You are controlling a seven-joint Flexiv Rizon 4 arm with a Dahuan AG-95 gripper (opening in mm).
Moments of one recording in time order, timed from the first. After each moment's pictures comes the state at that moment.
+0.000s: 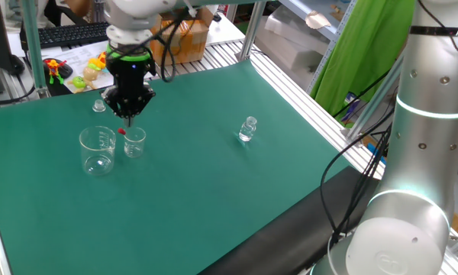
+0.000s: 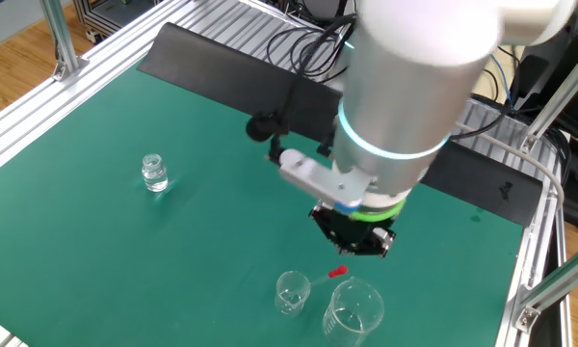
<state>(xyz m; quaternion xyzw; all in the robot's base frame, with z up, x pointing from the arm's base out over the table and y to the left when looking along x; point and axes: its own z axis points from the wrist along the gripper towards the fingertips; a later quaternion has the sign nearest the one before) 0.561 0.204 0.176 -0.01 -1.00 0.00 0.06</state>
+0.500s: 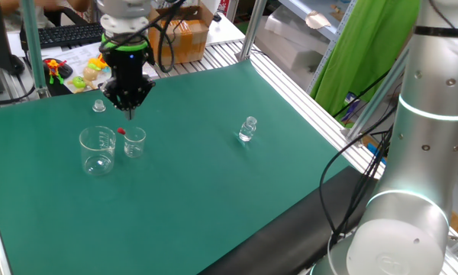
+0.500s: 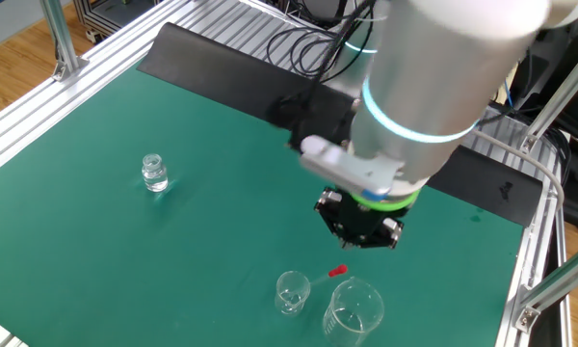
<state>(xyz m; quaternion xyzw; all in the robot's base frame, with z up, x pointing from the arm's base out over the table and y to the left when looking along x) 0.560 0.201 0.196 0.03 -1.00 0.02 0.03</state>
